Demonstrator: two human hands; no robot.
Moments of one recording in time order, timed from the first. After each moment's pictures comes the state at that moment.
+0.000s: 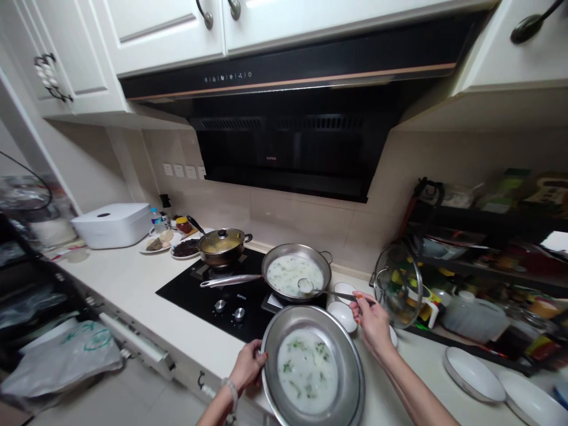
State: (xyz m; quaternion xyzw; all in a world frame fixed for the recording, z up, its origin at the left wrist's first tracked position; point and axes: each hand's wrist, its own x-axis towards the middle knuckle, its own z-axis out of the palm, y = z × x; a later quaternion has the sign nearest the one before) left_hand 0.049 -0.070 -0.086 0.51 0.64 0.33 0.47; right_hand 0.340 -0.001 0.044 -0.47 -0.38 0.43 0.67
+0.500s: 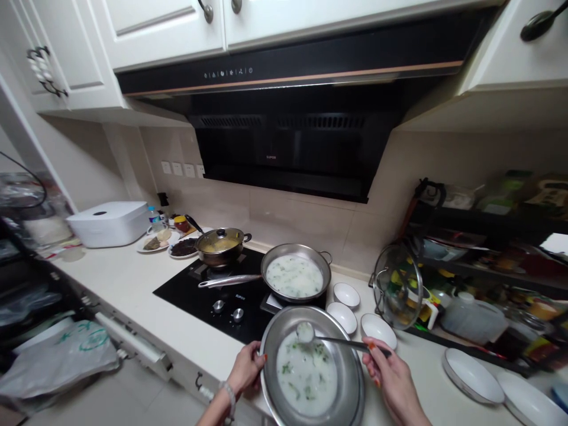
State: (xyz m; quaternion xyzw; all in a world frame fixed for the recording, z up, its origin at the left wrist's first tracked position) left_hand 0.047 -0.070 -0.091 0.50 0.63 0.34 0.49; right_hand 0.366 -0.078 0.007 -0.55 -0.39 0.46 0.58
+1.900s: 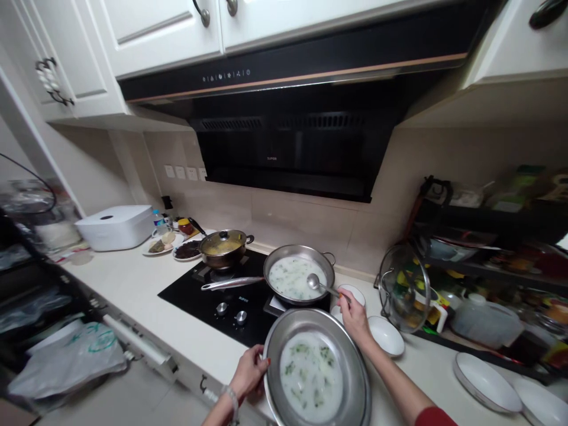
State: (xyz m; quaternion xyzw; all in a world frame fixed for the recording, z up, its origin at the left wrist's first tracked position) left_hand 0.047 -0.069 -0.090 0.50 0.63 0.34 0.49; right_hand 0.334 0.043 -0.007 -0.51 -0.64 0.21 0.53
